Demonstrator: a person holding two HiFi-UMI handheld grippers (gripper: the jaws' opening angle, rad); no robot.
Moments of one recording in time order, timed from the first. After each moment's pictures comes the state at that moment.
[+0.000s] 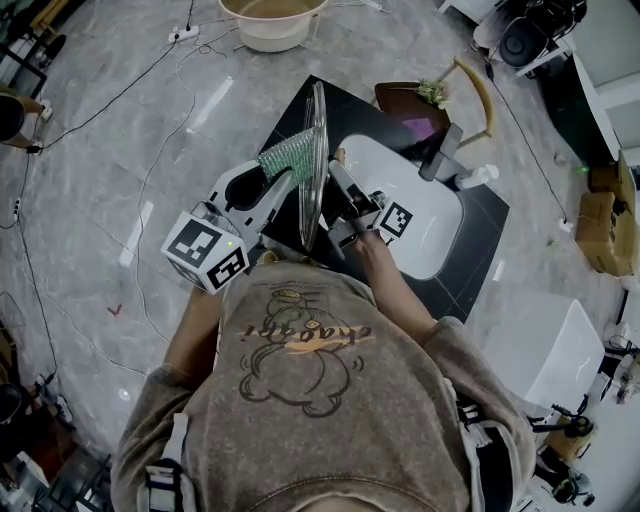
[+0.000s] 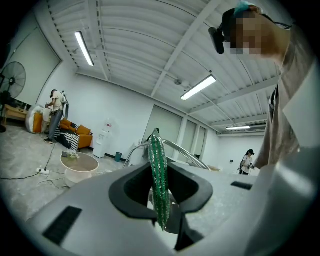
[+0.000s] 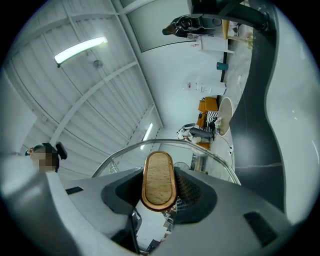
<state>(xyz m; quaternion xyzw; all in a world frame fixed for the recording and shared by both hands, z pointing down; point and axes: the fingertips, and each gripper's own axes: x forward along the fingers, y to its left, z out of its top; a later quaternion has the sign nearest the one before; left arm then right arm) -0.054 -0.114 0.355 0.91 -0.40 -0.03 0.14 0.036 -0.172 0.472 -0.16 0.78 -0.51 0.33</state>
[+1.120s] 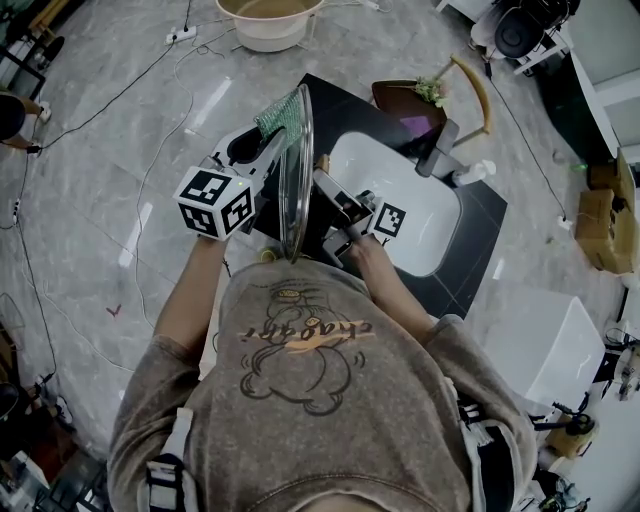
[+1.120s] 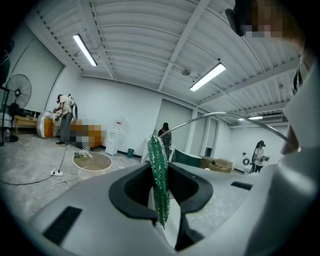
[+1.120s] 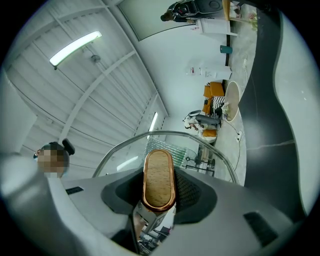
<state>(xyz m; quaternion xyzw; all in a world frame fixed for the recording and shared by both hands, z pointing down) -0.064 -0.179 0.390 0.88 -0.45 0.02 0.14 0.012 -0.139 0.453 -0.08 0.79 -0.53 0.30</state>
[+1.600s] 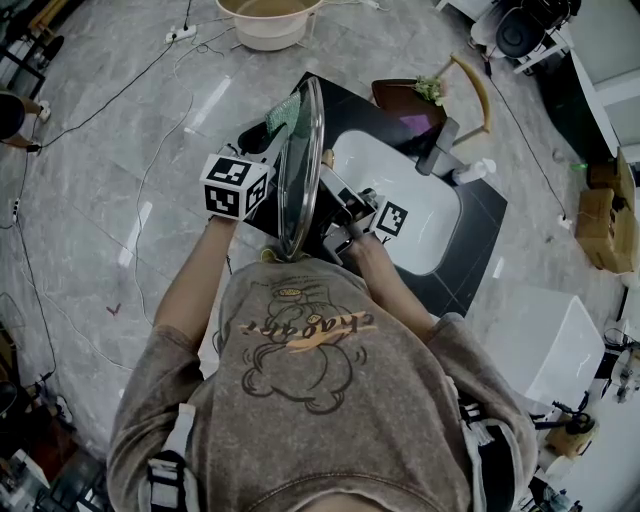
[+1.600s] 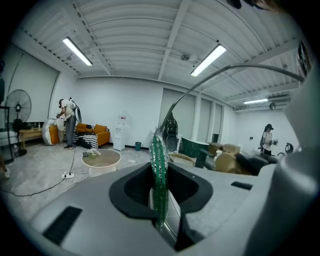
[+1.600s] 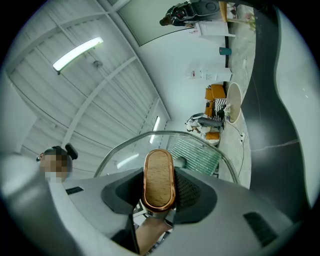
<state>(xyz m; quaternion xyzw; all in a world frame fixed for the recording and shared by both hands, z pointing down) -0.063 -0.208 0.448 0.87 -0.47 0.10 0.13 0.018 -0.143 0.443 -0.08 0.78 -0.53 0.33</state>
